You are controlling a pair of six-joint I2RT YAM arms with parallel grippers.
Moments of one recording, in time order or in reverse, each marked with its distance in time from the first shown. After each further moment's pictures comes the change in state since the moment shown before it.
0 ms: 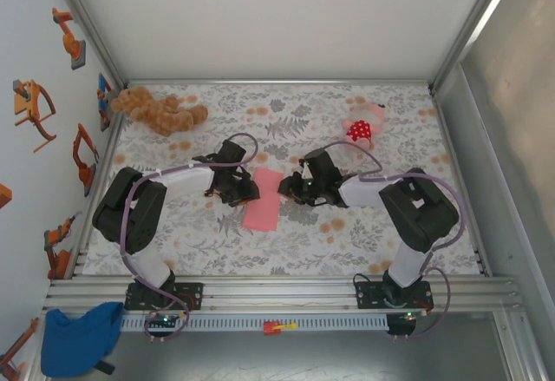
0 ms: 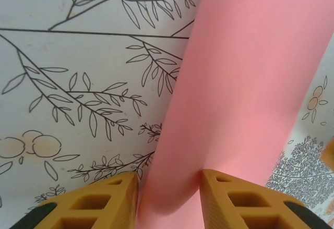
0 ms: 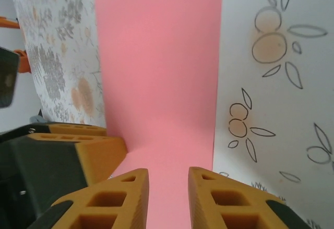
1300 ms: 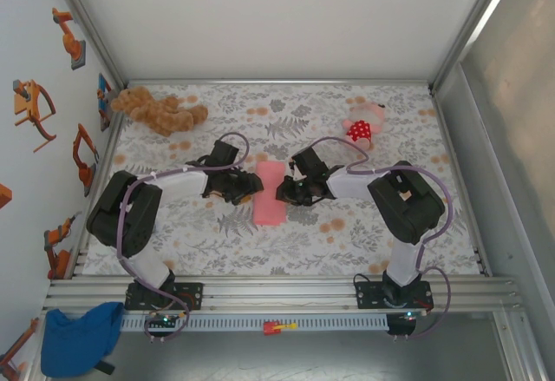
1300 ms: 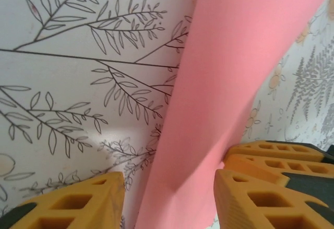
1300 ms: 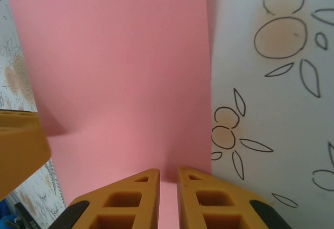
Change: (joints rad) left arm 0.035 -0.047 -0.079 0.192 0.114 -0.157; right arm 0.042 0.116 0.149 -0.230 0.035 -0.152
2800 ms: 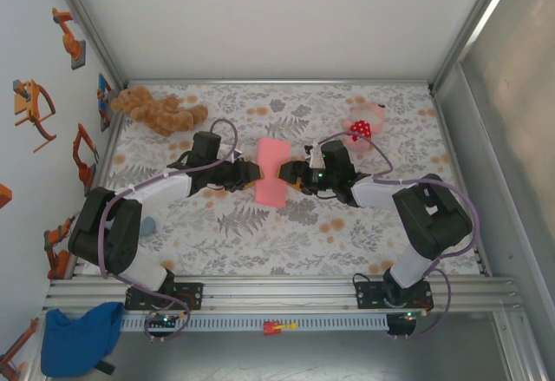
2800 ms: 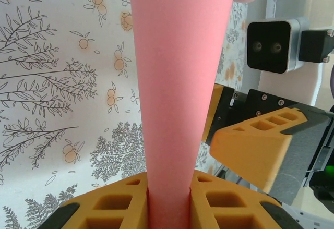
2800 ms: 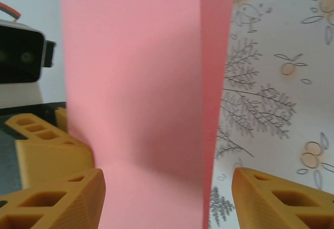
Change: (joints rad) left arm 0.090 -0.140 -0.051 0.192 0.355 0.071; right arm -0.134 -0.185 -0.212 0.473 -0.240 0.109
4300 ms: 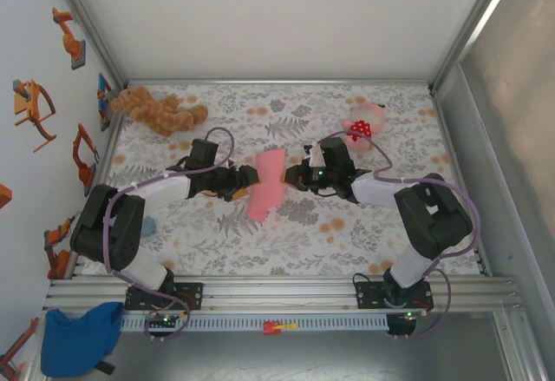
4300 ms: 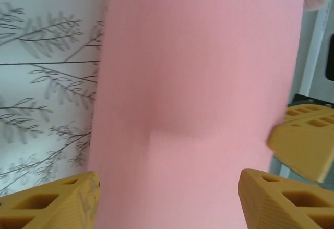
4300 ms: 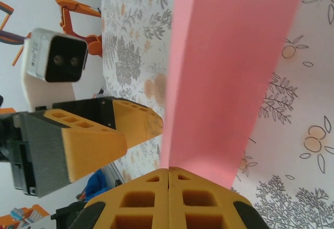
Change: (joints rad) left arm 0.035 0.013 -0.054 -0.070 -0.103 0.035; right arm -0.009 -0.004 0.051 -0.124 -0.033 0.001
